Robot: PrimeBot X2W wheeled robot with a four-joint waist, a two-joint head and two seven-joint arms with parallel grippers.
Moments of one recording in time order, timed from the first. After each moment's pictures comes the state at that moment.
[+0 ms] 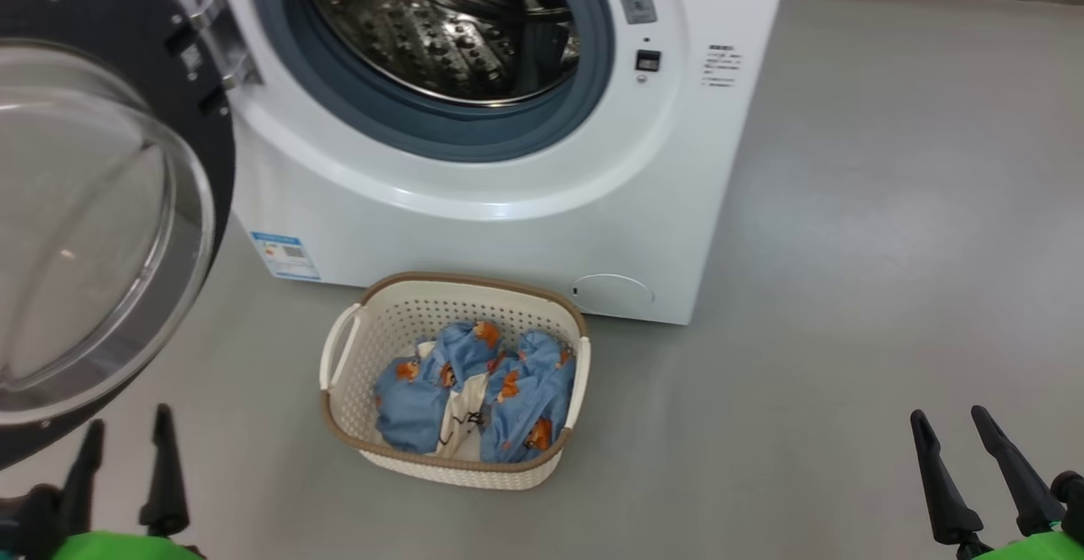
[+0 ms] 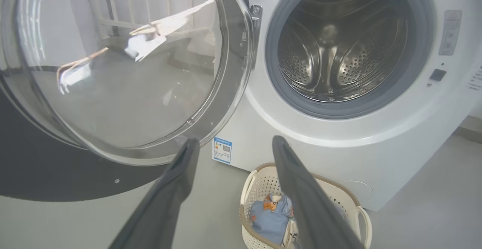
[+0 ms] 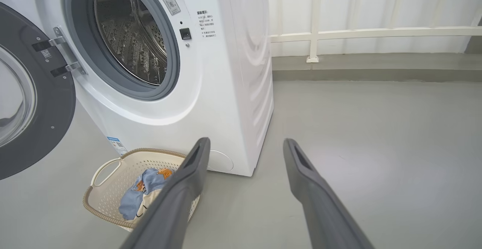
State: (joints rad) left arm -0.06 0.18 0.11 0.30 -0.39 -0.13 -0.26; right arm 0.09 -0.26 -0.05 0.14 0.39 0.13 -0.25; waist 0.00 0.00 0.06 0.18
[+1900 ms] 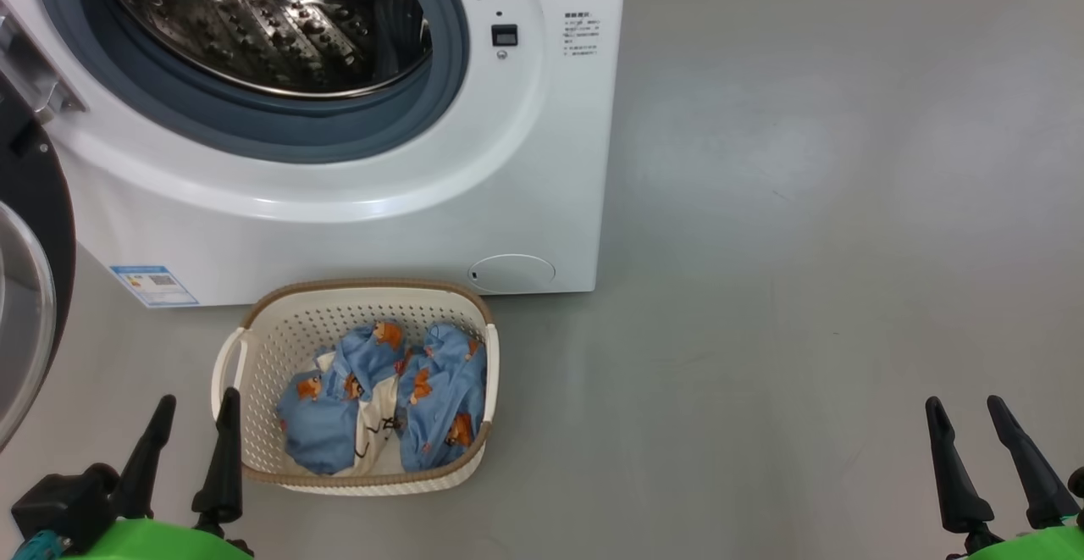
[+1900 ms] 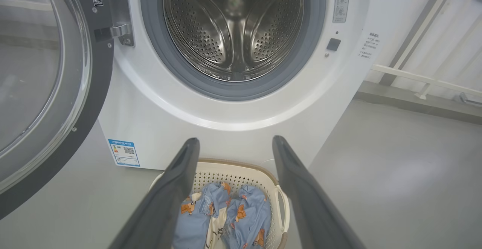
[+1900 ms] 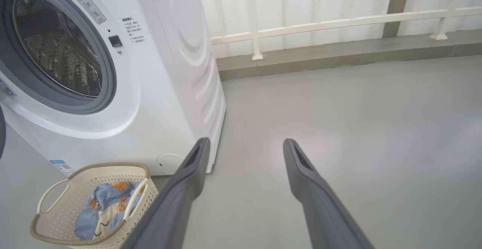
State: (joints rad) left arm -0.06 0.24 -0.09 0.22 -0.52 -0.13 -0.26; right arm 0.08 -0.22 -0.10 0.12 0.39 0.13 -0.25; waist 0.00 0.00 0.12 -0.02
